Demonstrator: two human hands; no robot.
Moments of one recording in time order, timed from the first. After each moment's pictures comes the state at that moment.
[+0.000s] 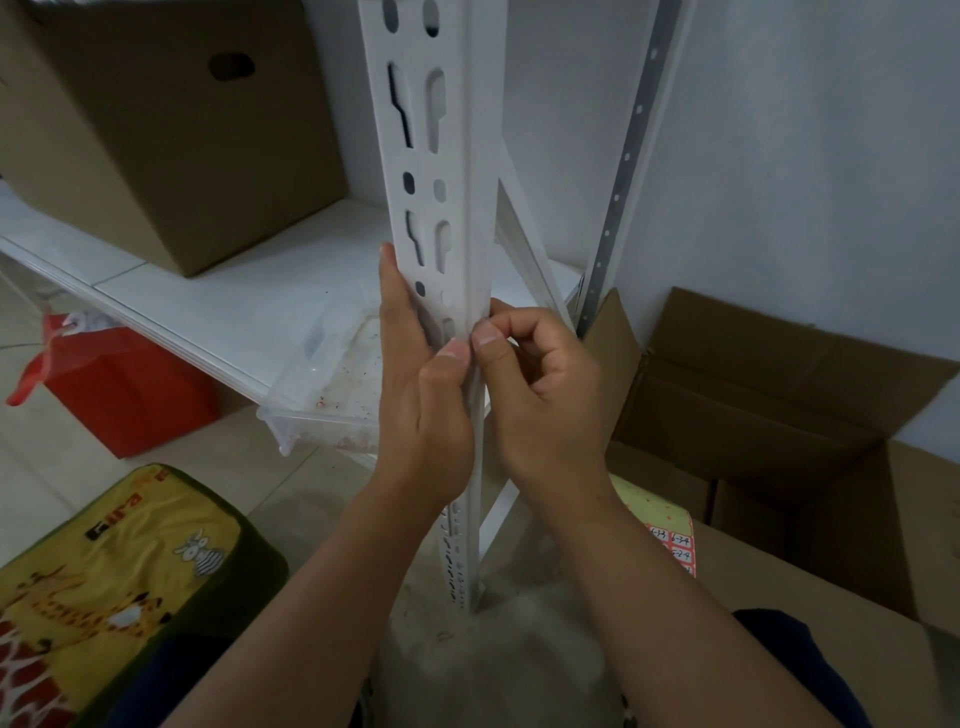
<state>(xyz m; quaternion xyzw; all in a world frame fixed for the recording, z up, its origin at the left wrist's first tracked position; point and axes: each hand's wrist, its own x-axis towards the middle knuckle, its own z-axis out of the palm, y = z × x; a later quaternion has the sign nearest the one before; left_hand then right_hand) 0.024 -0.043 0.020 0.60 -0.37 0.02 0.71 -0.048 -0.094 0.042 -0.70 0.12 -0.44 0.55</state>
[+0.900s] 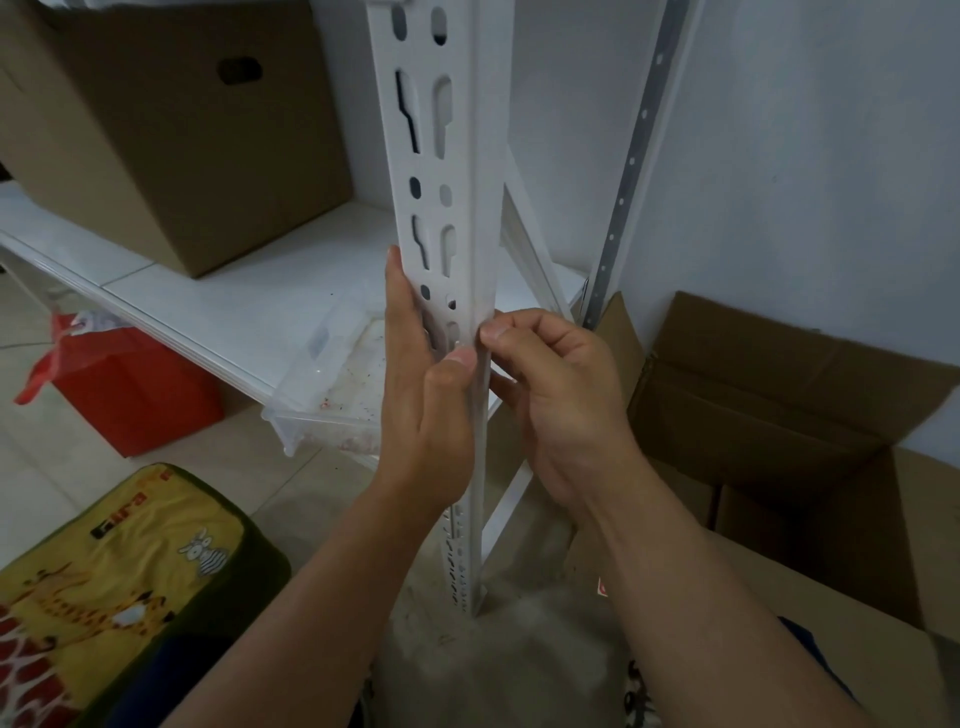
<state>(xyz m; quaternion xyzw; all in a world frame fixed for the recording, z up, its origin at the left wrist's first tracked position) 0.018 -0.040 0.027 0.59 -0.37 0.00 0.72 -0.050 -0.108 0.055 -0.57 0.15 -0.30 0.75</state>
